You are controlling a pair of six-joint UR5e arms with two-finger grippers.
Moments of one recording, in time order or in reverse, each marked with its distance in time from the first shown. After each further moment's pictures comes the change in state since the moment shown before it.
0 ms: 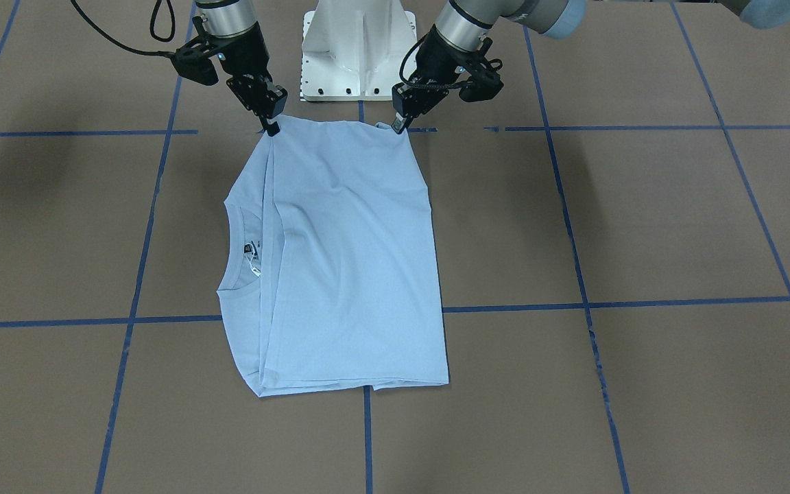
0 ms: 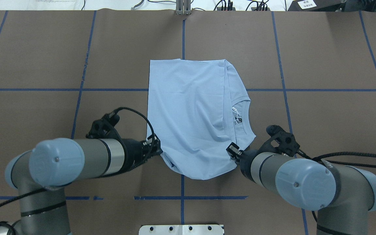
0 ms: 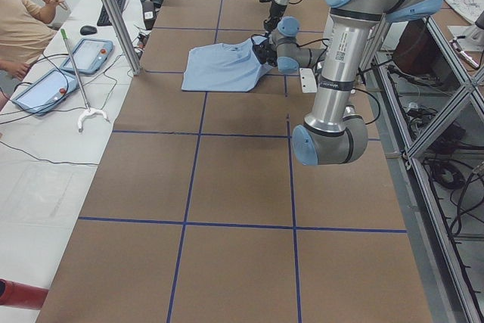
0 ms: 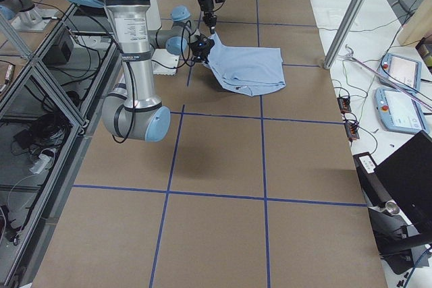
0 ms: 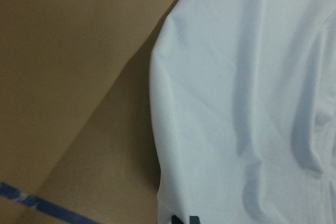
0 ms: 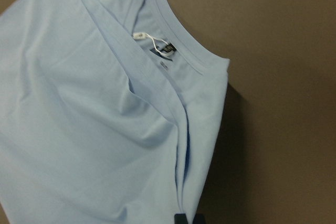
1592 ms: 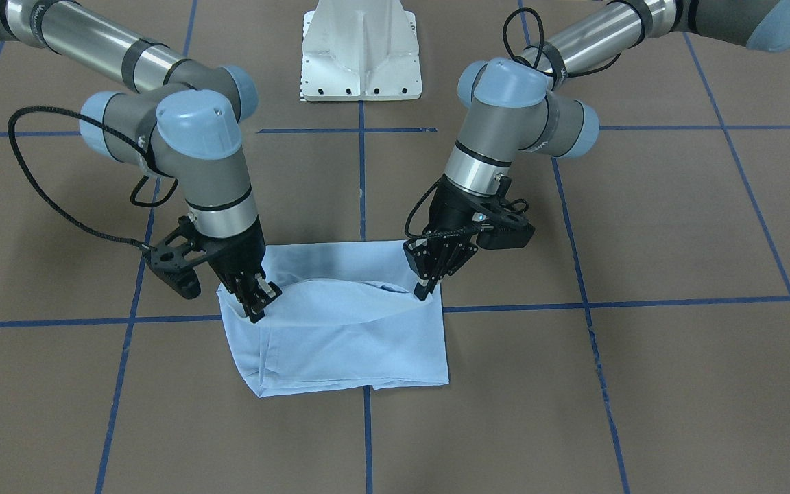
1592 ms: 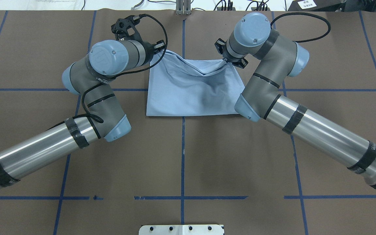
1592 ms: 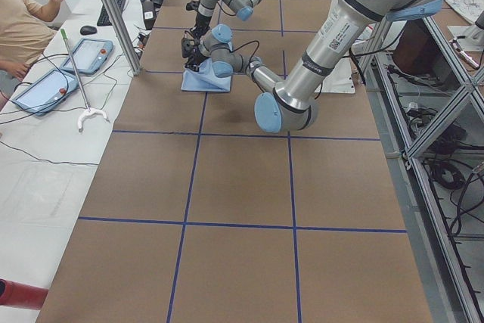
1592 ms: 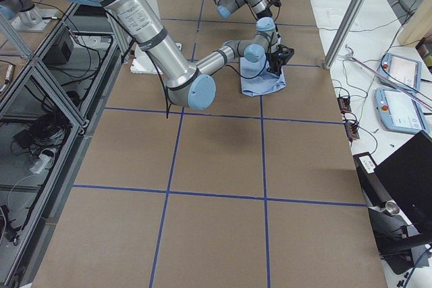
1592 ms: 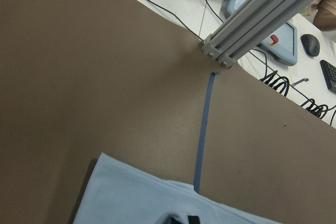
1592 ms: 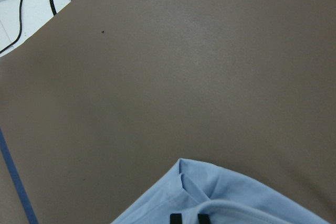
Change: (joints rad) left arm -0.332 -0.416 0.820 -0.339 0.128 0.578; right arm 0.512 0.537 -0.975 0.321 0.310 -0.413
